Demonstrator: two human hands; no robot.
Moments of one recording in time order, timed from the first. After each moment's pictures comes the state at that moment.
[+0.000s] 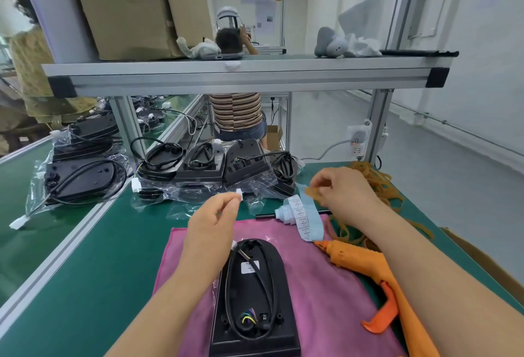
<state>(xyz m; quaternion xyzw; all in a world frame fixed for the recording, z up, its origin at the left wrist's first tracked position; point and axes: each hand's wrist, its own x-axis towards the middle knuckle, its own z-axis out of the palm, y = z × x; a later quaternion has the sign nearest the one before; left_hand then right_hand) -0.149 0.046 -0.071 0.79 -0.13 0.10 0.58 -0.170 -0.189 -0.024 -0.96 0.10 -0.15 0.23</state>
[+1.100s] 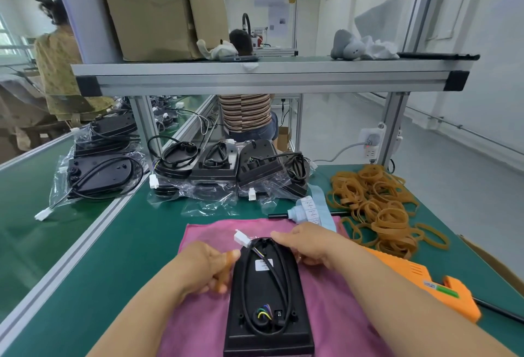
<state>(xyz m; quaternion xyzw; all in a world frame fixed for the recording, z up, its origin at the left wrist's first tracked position) -0.146 0.103 -0.099 0.87 -0.03 -0.22 0.45 -0.152 -0.129 -0.102 -0.85 0.13 0.16 0.48</state>
